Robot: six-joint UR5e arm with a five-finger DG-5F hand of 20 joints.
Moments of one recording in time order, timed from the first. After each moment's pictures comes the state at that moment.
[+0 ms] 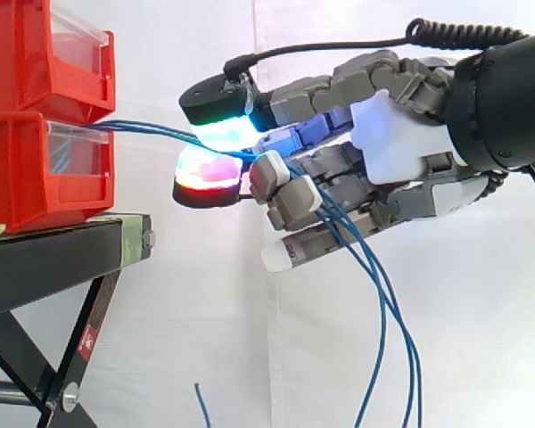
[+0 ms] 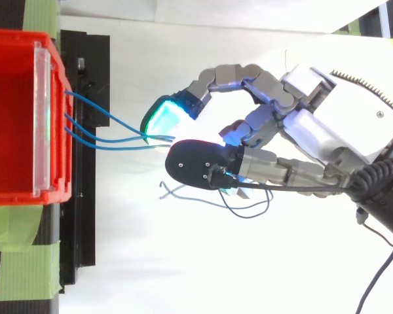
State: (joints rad) arm 0.41 -1.99 -1.57 -2.94 -0.49 0.00
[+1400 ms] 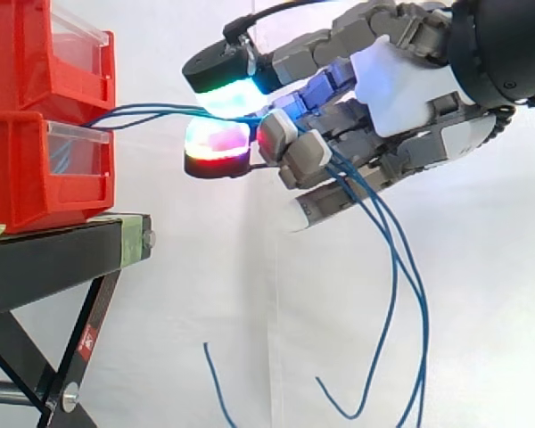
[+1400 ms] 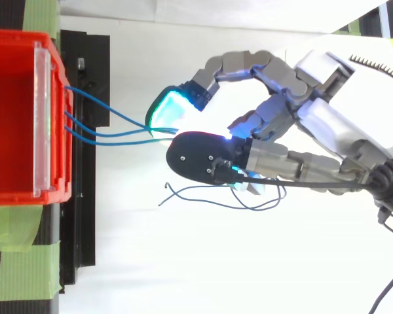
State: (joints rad) arm 0.41 -1.99 -1.45 -3.20 -0.49 0.05
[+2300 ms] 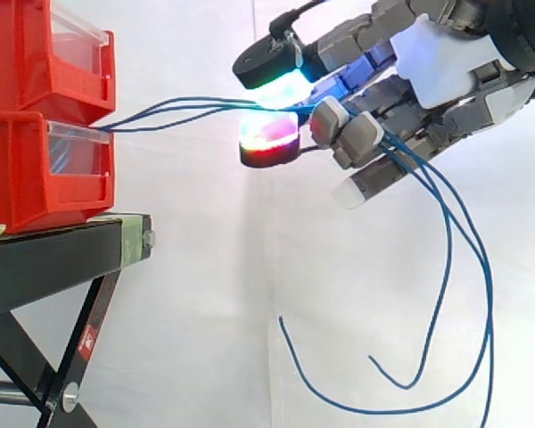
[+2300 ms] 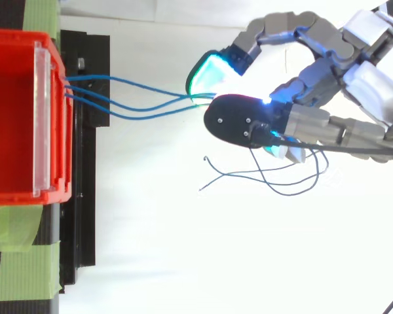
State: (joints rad) arm 0.40 -1.95 -1.44 -3.35 -0.46 0.03
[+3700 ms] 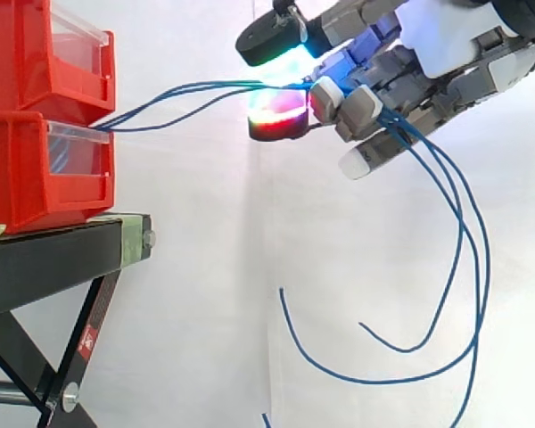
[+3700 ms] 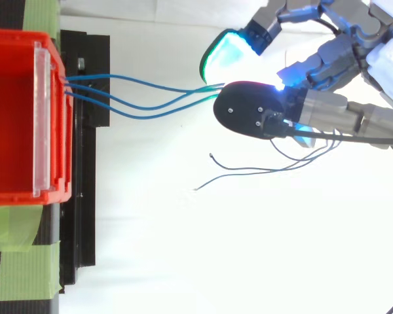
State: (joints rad) arm 0.40 -1.95 -1.39 -3.41 -0.42 0.03
